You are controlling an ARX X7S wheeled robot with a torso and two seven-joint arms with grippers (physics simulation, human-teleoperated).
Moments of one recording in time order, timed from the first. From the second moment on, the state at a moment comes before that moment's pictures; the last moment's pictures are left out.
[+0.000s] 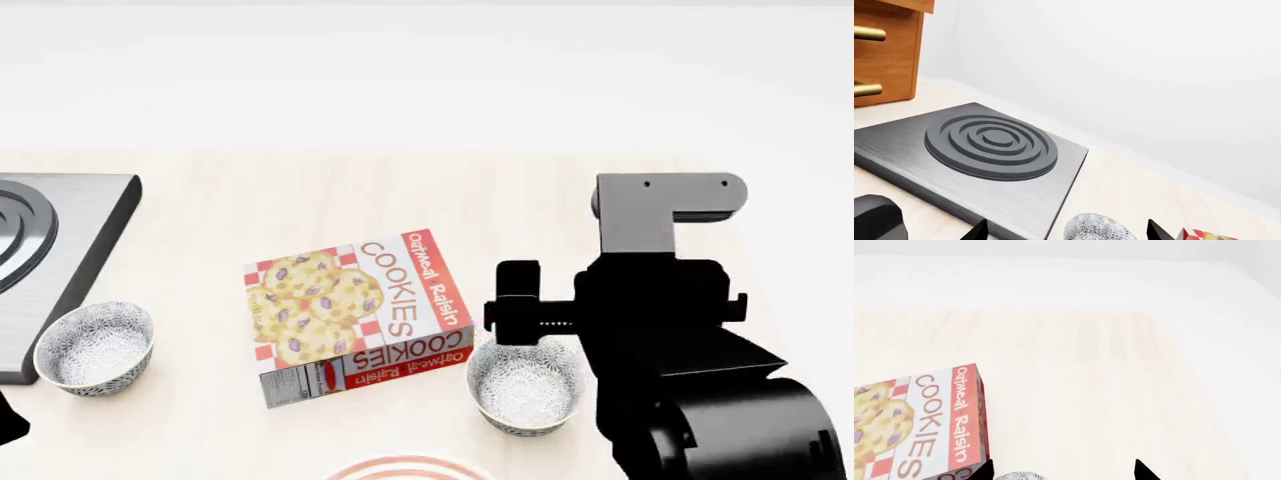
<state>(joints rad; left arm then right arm) -0.16 -0.28 -0.22 0.11 -0.56 -0.25 -0.18 0.90 0.25 -0.18 0.19 0.48 1.09 0.22</state>
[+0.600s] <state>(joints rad) -0.16 -0.29 -0.22 0.11 -0.57 -0.25 -0.18 1.11 0.19 -0.23 0.71 0.45 1.02 0.12</state>
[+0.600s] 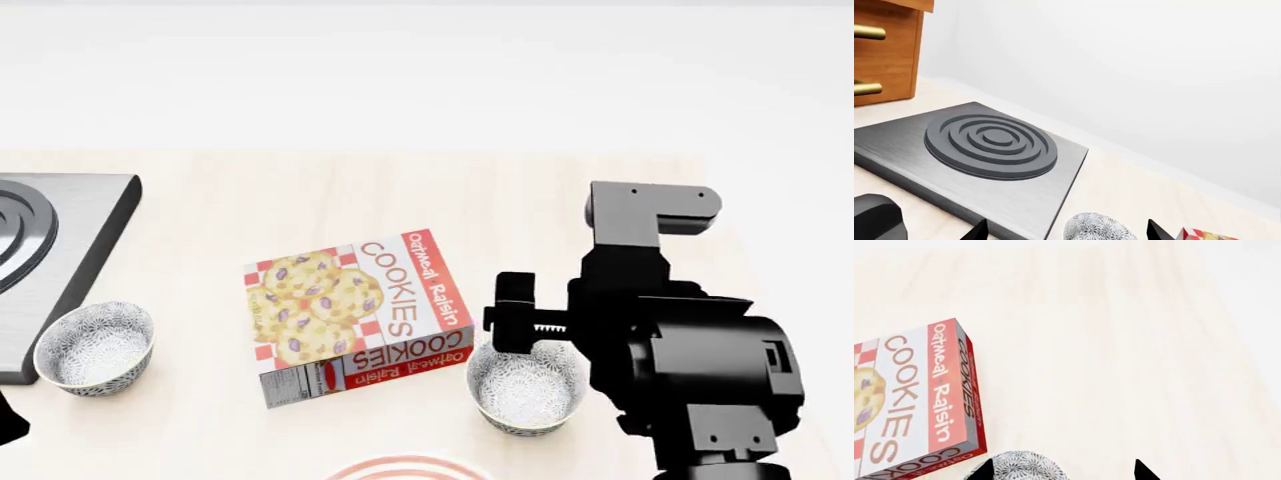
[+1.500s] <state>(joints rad) -0.16 -0.30 -0.21 0.10 -0.58 -0.24 -0.19 1.17 0.18 -0.18 1.00 0.48 0.96 0.09</state>
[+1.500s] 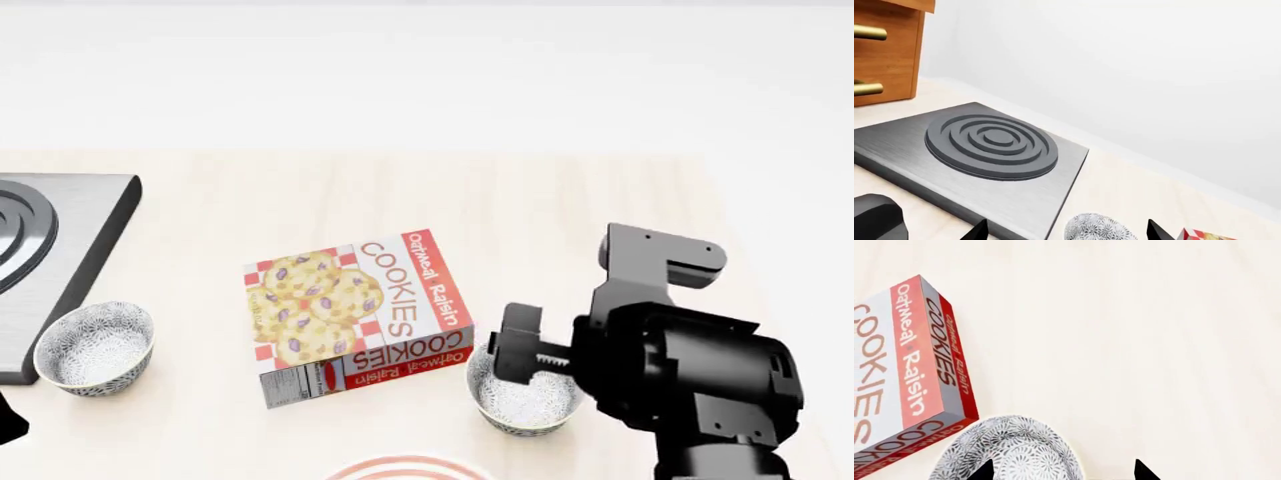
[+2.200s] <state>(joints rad) -0.16 -0.30 -0.20 0.10 -0.59 -0.23 -0.20 1.18 0.16 -0.17 1.18 0.47 0.84 0.03</state>
